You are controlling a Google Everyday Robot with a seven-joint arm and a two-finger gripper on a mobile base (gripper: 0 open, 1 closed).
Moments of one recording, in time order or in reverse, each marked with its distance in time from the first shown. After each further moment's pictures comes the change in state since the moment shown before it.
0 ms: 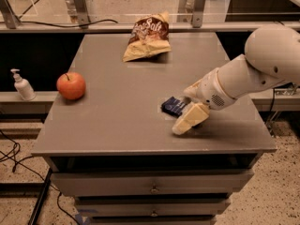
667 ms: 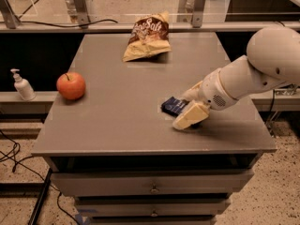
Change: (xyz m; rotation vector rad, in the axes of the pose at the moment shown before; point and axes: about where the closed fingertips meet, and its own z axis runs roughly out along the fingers) arm 0.006 -0.004 0.000 0.011 0.001 0.014
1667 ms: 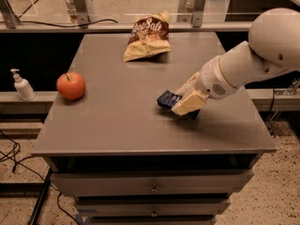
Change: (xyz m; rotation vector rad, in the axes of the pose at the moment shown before) arm -0.033 -0.004 -0.018 0.019 -0.031 -0.061
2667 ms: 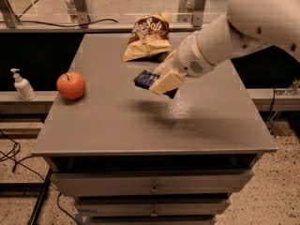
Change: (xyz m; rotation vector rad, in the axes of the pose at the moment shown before) arm -0.081 -0.007 0.001 0.003 -0.077 -0.101
